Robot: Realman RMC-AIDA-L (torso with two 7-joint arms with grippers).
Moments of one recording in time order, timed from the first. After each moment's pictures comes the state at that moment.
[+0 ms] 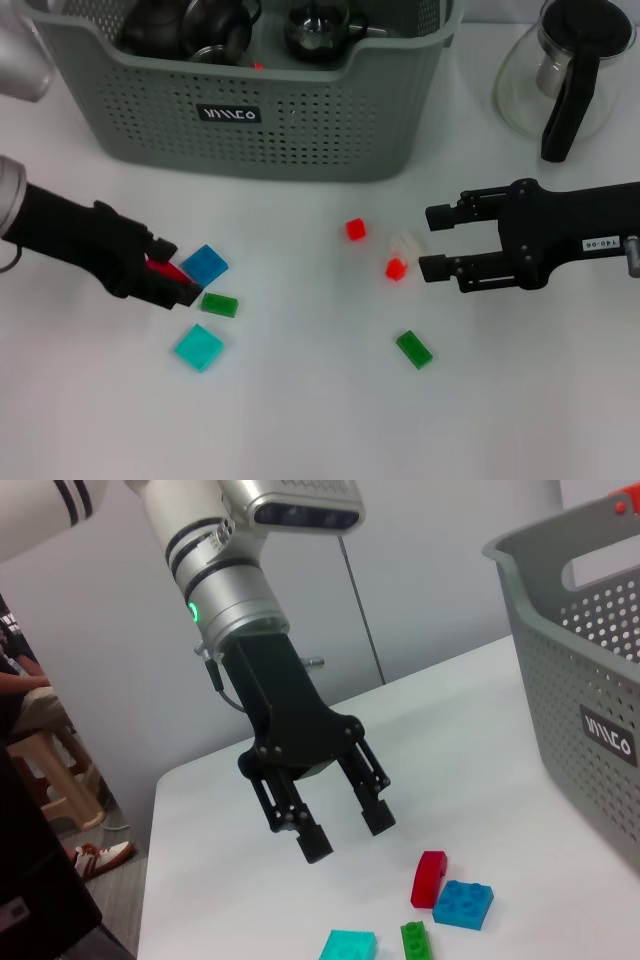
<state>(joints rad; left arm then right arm) -0.47 -2.16 0.80 1.35 2.54 1.88 -1.98 0.58 2.09 -0.88 -0.79 -2.04 -1.72 1.56</state>
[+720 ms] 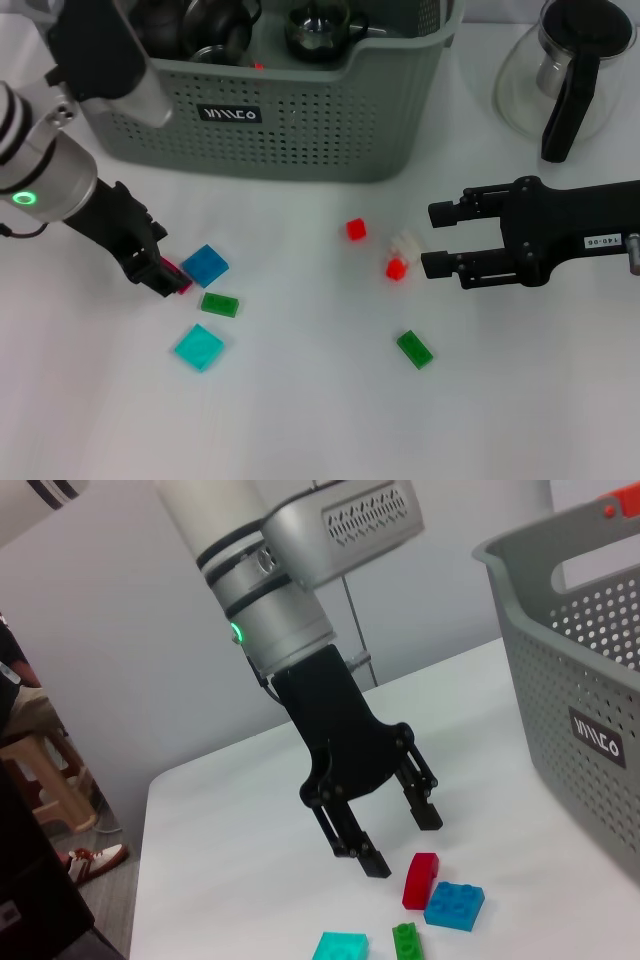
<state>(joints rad) -0.50 -2.17 1.19 1.39 2.77 1.65 -2.11 0.58 2.08 -0.87 -0.79 -2.04 -1.71 1.56</state>
